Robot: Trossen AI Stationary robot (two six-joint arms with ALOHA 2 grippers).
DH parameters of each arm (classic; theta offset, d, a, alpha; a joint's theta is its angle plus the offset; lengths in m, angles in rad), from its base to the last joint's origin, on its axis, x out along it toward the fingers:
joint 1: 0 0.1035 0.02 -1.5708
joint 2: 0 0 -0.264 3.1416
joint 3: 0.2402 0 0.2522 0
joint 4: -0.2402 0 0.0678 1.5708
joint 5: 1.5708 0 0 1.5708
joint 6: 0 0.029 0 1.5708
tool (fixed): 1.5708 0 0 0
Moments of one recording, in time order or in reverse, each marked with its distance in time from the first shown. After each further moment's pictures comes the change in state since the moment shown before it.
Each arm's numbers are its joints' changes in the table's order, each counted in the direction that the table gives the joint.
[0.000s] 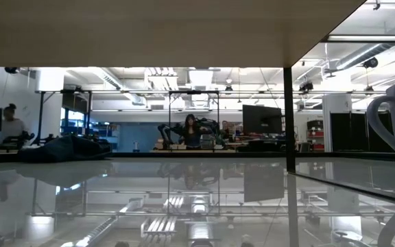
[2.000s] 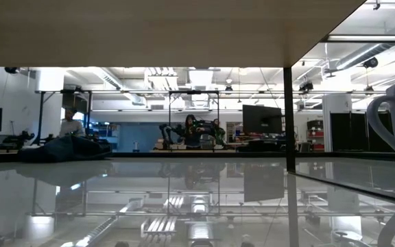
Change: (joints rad) left arm -0.001 -0.076 -0.072 0.030 -0.107 -0.073; right arm 0.144 0.127 0.047 -0.002 -0.071 0.244
